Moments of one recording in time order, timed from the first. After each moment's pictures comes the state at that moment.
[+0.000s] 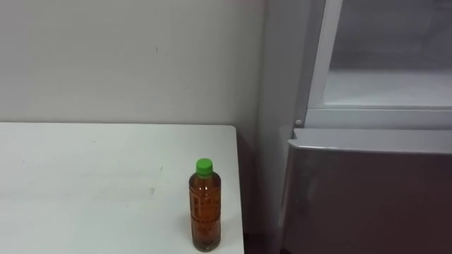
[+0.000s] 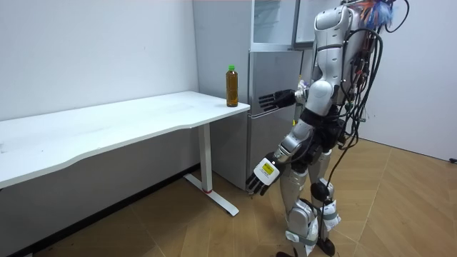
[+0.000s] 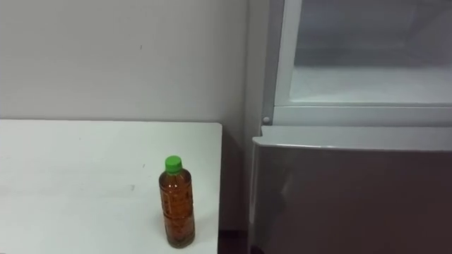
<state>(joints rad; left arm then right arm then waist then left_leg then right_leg) 0.22 0.17 0.05 1.04 -0.03 -0.15 -0.03 0.22 -0.20 0.13 0.12 0.21 -0.11 0.28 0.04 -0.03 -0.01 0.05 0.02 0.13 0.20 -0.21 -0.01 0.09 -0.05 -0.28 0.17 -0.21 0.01</state>
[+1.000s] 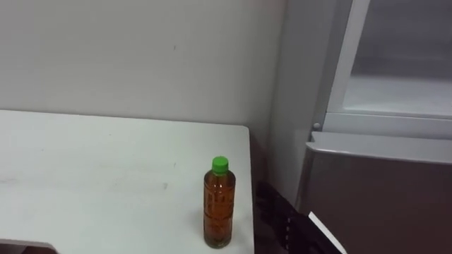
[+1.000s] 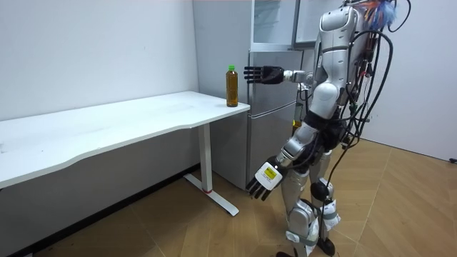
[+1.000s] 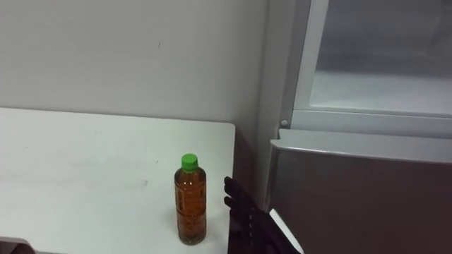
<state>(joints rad) 0.20 0.21 0.03 1.04 -0.03 -0.14 -0.02 0.05 -0.25 0.17 -0.05 0.19 -0.11 0.22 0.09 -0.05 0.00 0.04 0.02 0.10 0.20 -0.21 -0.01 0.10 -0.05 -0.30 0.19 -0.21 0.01</state>
